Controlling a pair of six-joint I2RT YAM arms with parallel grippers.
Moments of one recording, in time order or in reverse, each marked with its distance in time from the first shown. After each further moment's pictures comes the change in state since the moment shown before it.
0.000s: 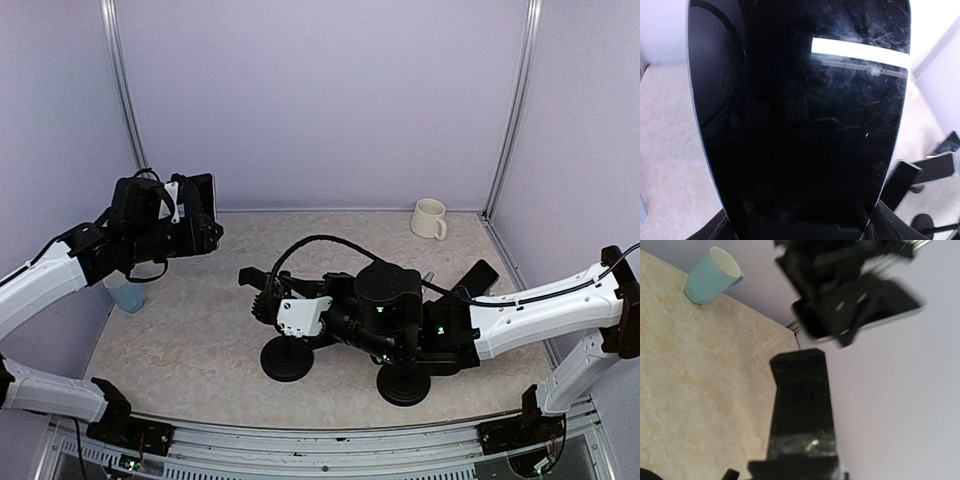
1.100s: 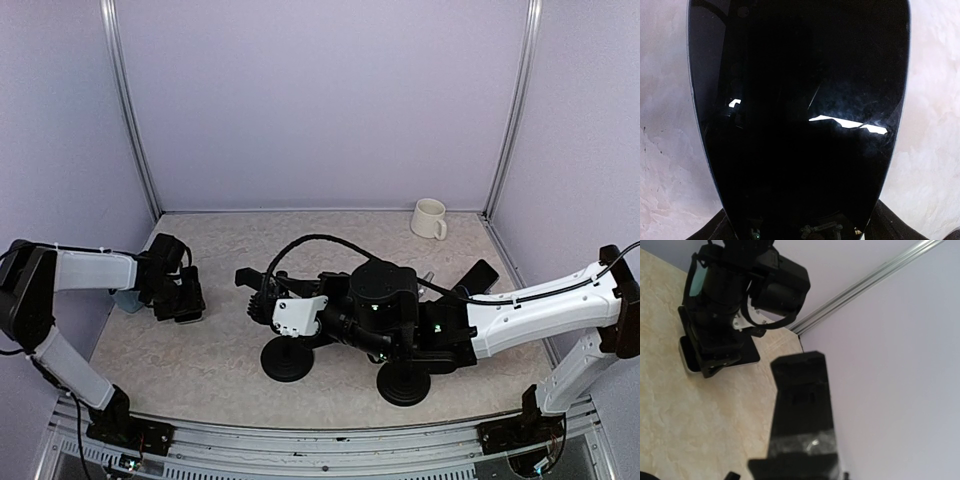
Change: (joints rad) left arm 0.307 0.428 -0.231 0.029 0.081 -0.104; right arm 0.000 0.015 0.026 -0.019 -0.017 -0.004
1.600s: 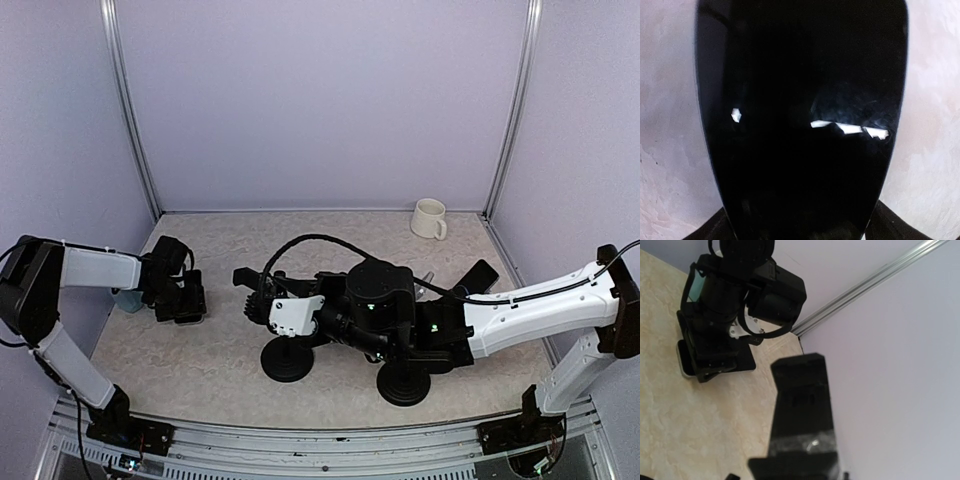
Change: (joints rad) left arm 0.000 0.049 0.000 0.021 -0.009 0.041; right arm 0.000 0.015 0.016 0.000 -0.002 -0.006
